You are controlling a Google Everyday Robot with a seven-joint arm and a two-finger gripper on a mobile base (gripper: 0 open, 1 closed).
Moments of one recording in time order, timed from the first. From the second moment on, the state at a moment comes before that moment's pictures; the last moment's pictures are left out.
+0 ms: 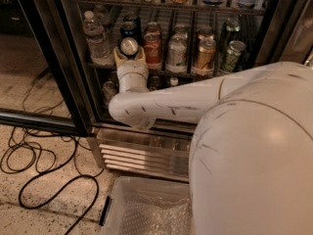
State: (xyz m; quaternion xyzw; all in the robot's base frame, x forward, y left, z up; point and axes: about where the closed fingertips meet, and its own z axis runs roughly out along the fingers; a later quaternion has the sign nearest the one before) arm 0.784 0.065 0.859 -0.01 0.66 0.03 0.75
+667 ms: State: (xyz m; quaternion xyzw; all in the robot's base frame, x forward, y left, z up) arm 0.776 0.083 0.892 -0.03 0.68 0.04 0.73
